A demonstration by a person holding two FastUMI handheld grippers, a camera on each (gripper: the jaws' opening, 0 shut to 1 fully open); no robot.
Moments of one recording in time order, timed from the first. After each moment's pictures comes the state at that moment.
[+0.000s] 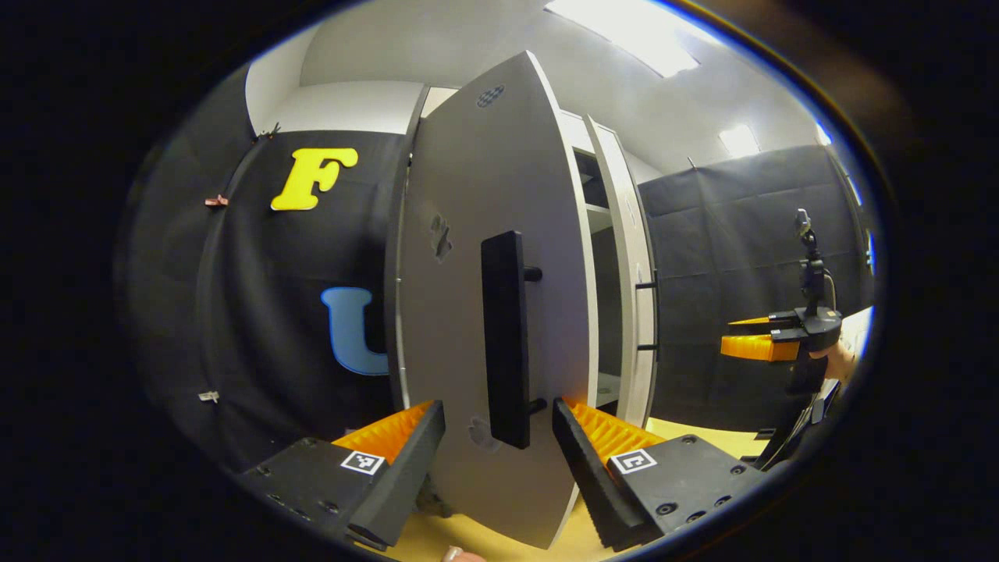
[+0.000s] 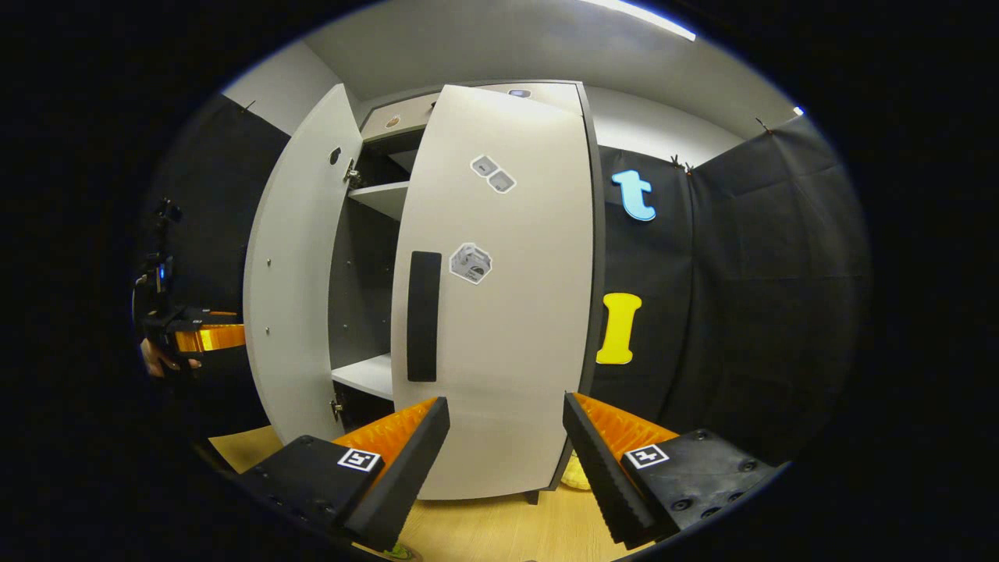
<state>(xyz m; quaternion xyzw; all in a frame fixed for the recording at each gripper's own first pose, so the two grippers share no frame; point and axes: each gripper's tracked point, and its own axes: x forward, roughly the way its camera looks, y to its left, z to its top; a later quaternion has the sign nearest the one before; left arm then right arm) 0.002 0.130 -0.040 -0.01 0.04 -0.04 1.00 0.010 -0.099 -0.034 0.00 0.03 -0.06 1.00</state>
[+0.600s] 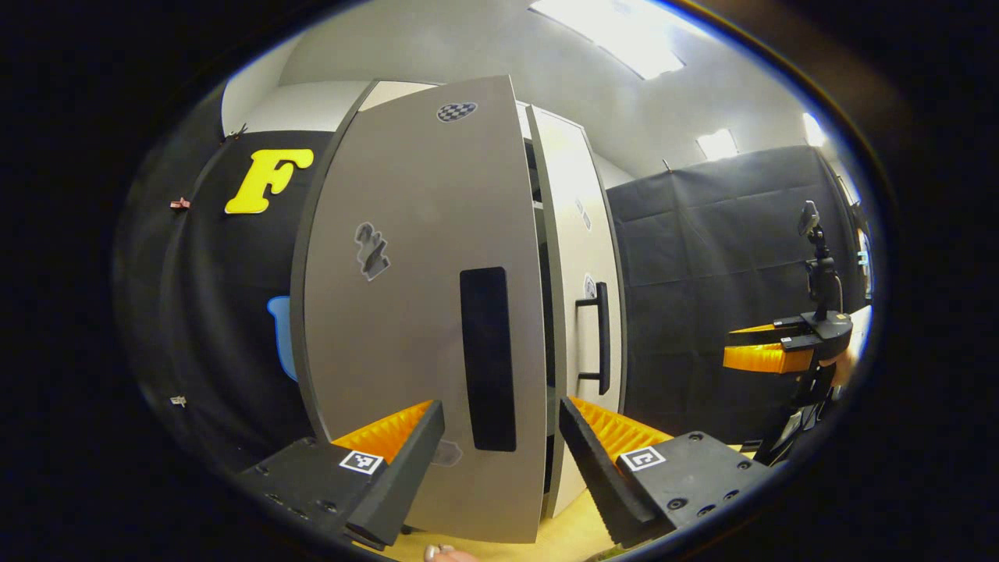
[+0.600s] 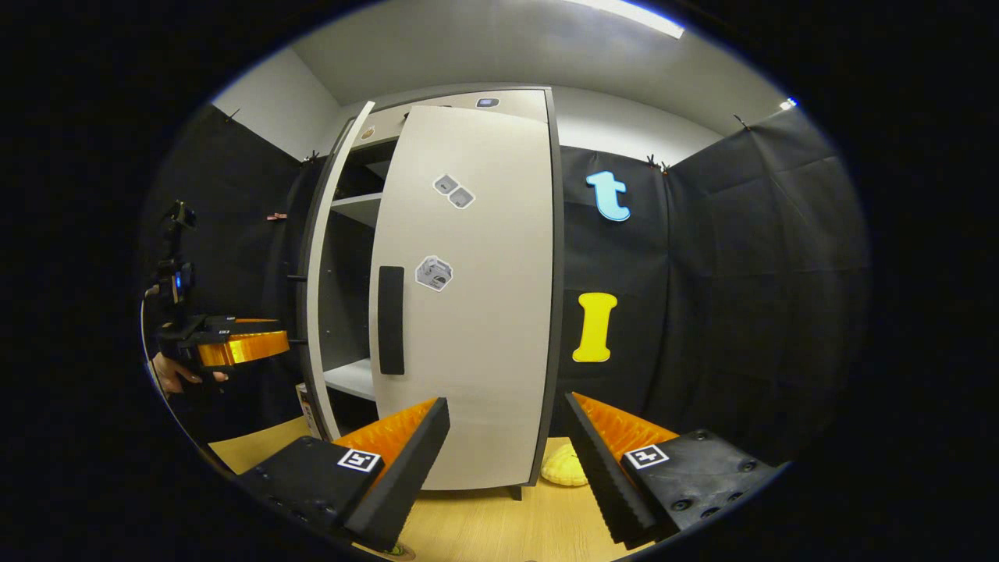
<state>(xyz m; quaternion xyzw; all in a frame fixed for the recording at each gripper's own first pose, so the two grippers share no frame) 0.041 0.067 -0.029 0.01 0.02 -0.07 1.00 -0.014 -0.123 -0.025 0.01 0.03 -0.08 1.00</state>
